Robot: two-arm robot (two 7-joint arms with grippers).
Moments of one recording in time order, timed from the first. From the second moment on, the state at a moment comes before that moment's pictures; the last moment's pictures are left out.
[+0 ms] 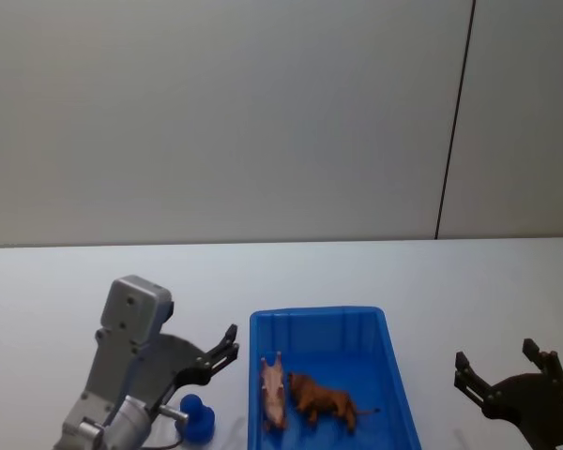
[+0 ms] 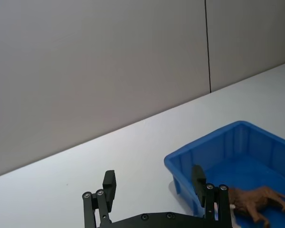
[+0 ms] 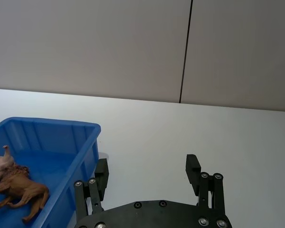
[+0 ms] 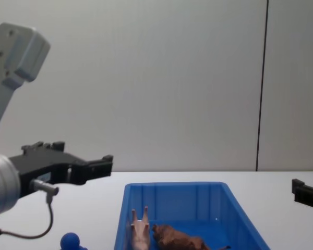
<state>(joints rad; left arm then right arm) -0.15 0.47 0.40 -1.70 -0.32 0.15 0.06 -0.08 0.24 -0.19 -1.70 0.19 0.07 -0.02</state>
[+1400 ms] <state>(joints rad) -0.12 0.48 0.37 -1.57 -0.45 0.22 -0.02 -0.08 0.24 -0.19 -1.71 0.19 0.06 -0.03</state>
